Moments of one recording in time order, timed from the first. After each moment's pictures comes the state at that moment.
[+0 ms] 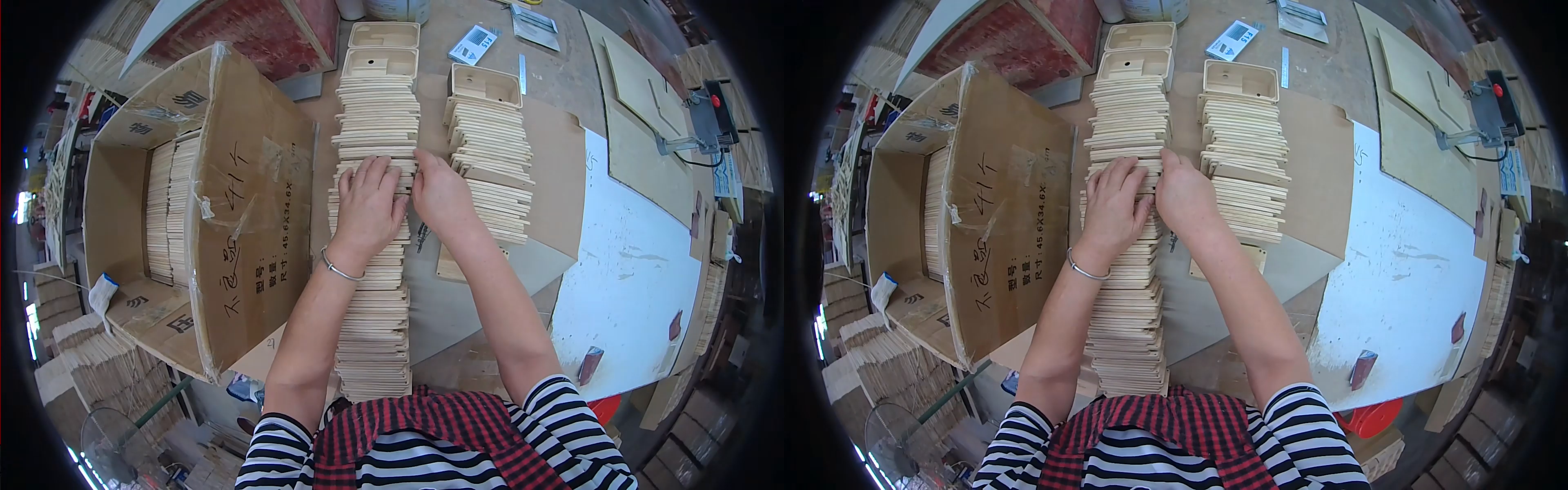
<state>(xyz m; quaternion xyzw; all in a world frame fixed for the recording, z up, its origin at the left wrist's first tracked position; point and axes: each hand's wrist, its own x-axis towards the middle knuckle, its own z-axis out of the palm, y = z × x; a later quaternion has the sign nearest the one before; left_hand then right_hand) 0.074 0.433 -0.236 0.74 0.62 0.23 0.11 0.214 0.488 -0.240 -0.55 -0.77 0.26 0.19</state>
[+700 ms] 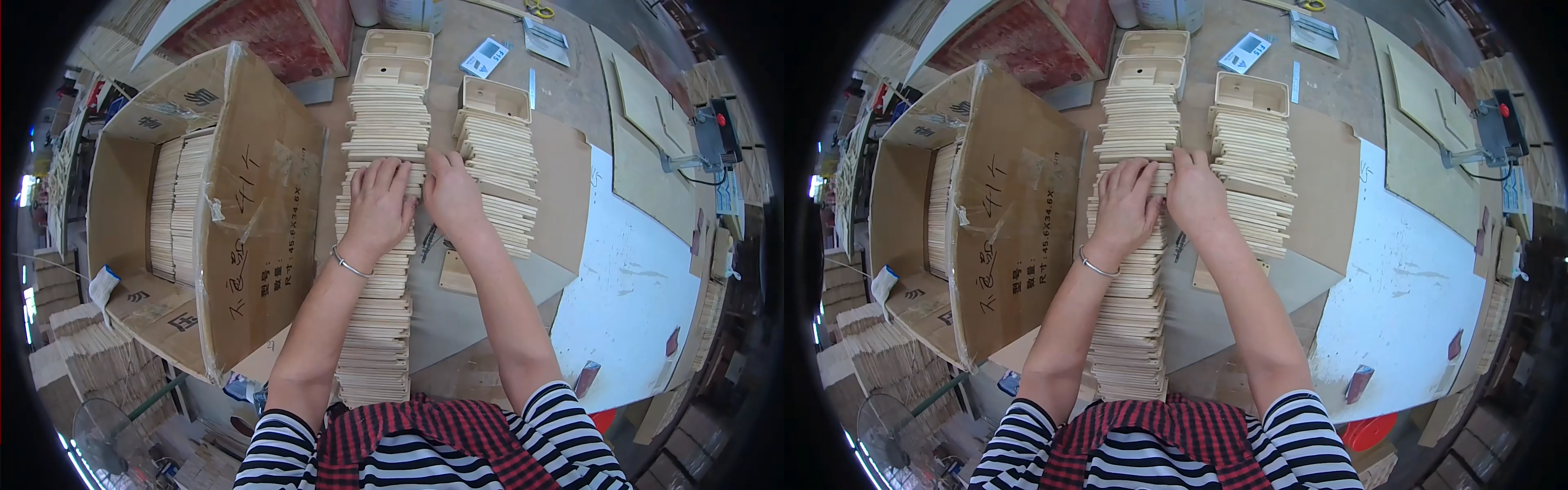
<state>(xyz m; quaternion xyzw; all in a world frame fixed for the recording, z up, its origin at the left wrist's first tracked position) 0.076 0.447 -0.241 0.74 0.62 0.25 0.08 0.215 0.499 -0.228 -0.56 -0.77 0.24 0.21</state>
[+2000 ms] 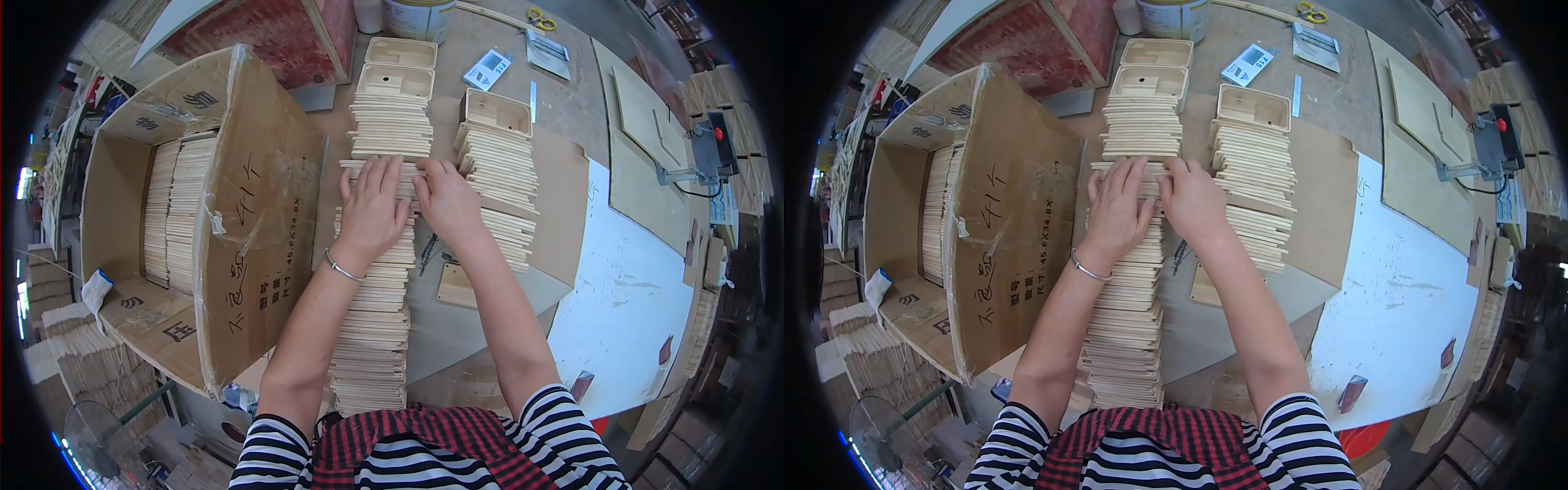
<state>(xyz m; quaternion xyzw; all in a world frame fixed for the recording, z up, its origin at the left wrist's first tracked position) 0.066 0.457 -0.242 0.72 0.65 0.25 0.06 0.208 0.512 -0.228 -0.55 -0.78 0.25 0.19</state>
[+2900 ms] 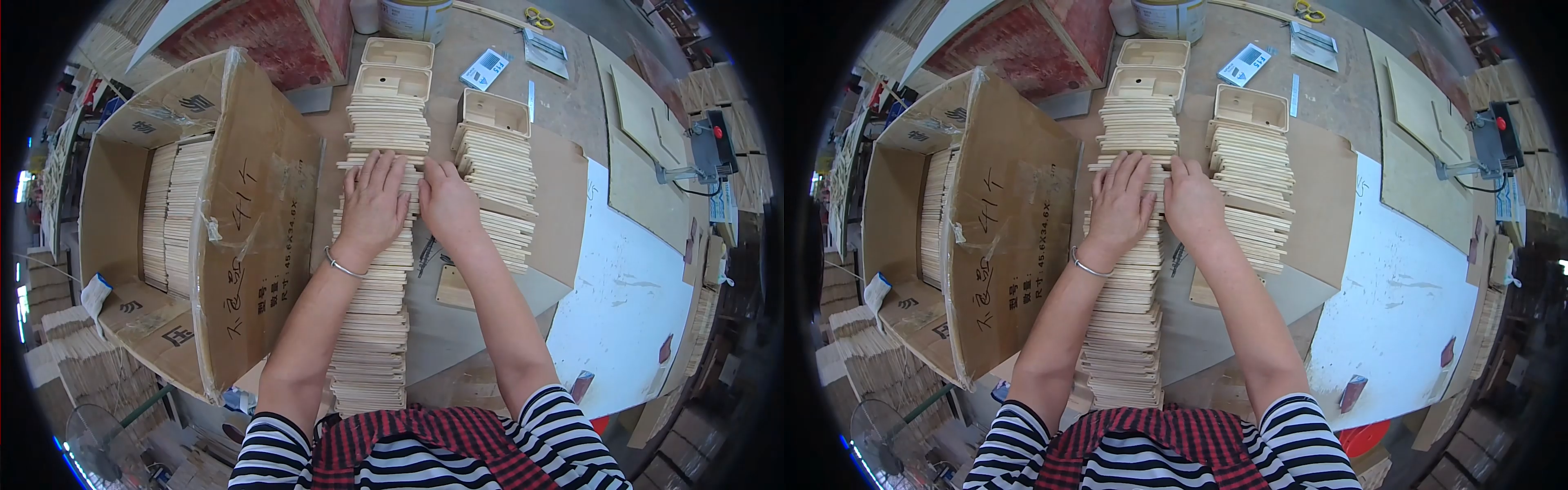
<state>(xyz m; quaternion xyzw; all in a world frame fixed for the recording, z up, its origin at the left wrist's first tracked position) 0.067 0.467 -0.252 0.73 0.64 0.25 0.05 0.209 0.511 -0.236 -0.55 -0.79 0.21 0.18</state>
